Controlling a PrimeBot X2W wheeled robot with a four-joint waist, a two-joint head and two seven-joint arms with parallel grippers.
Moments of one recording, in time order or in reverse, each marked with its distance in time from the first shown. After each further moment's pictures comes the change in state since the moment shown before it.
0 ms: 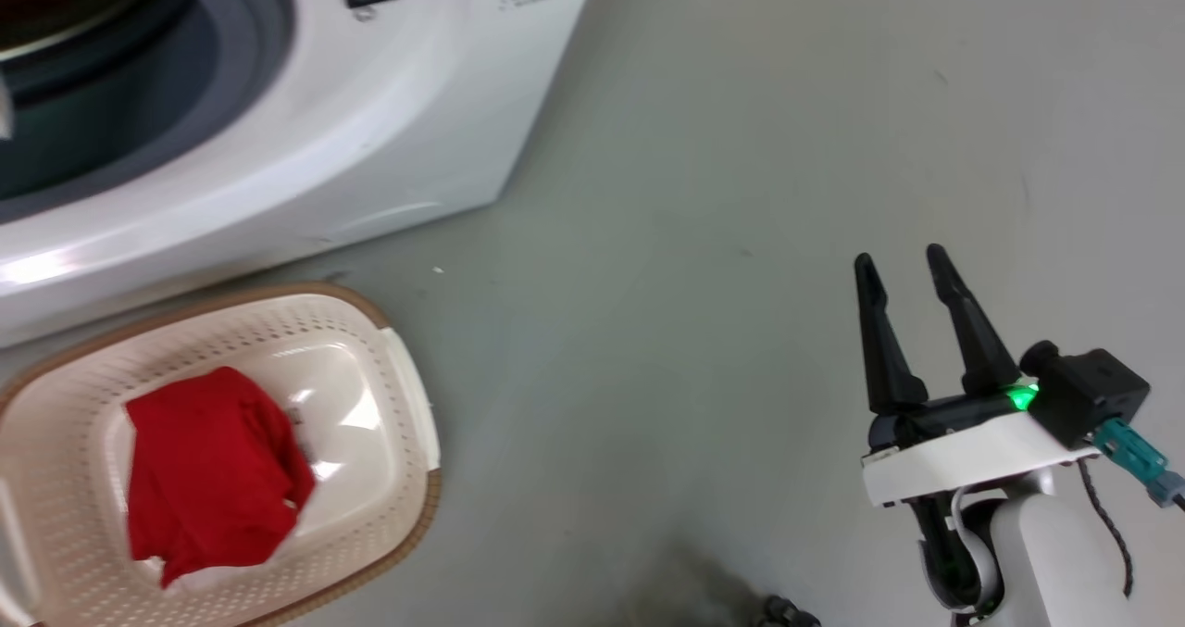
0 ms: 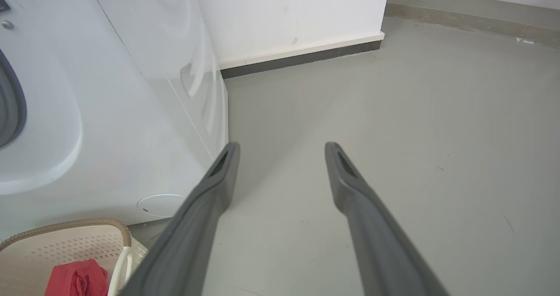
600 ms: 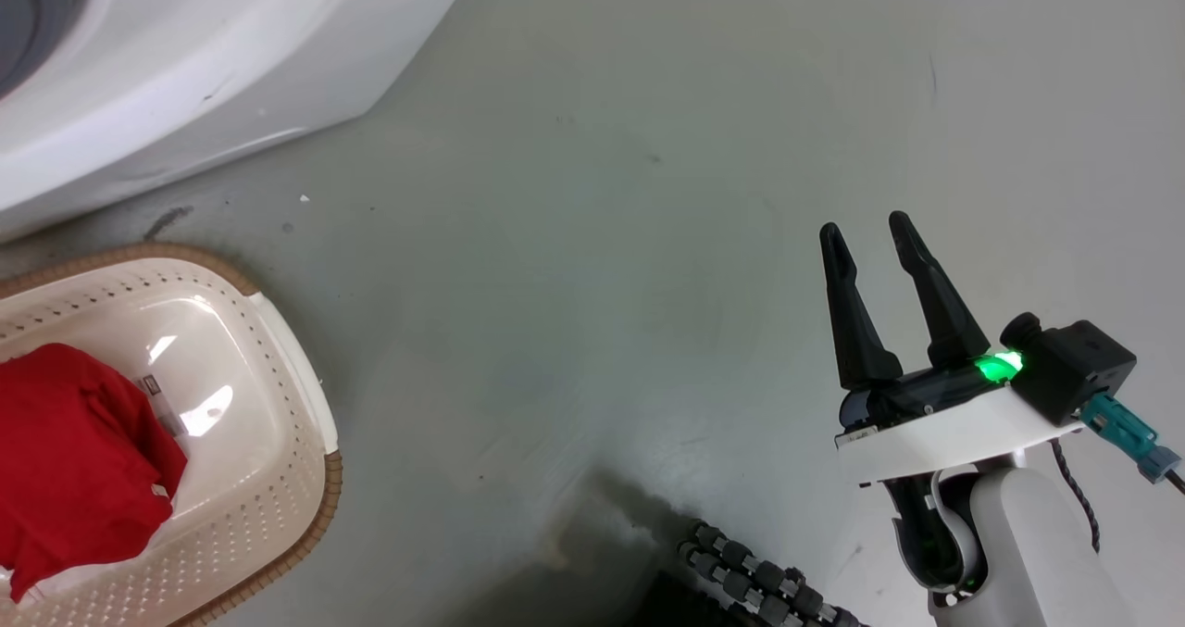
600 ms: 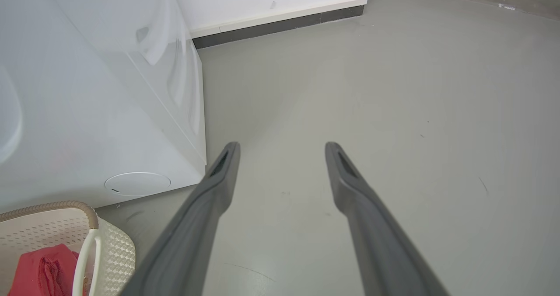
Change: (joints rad) left arm -0.379 0.153 -0.086 0.079 0.049 -0.036 0.354; right arm -0.052 0.000 0.075 -0.007 0.092 0.000 -0.007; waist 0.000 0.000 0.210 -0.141
